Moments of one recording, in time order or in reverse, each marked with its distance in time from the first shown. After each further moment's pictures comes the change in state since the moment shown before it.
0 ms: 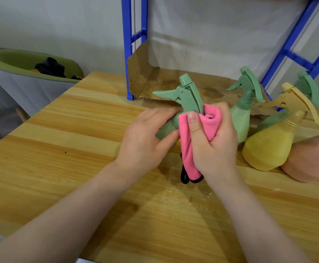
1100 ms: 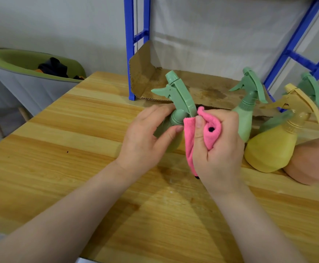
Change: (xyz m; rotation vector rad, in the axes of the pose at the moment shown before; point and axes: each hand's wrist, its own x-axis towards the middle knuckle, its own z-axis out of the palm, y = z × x) left_hand 0.003 -0.005 0.000 -0.046 0.041 0.009; right_hand -0.006 -0.001 -0.001 -0.163 0.056 -0.296
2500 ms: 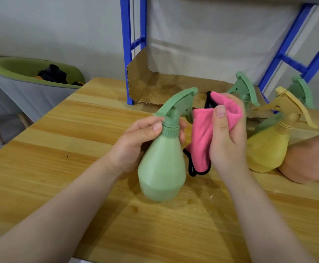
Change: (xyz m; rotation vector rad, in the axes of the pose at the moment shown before) left_hand 0.006 -0.002 -0.016 -1.247 -0.482 -0.409; right_hand 0.015 0.022 -0.011 0.348 -0.006 0.453
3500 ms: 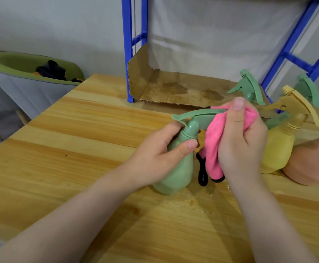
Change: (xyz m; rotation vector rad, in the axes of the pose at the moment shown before) left_hand -0.002 -0.014 0.028 0.751 0.204 0.121; right_hand -0.001 -0.008 -0.003 -0.184 0.149 -0.096
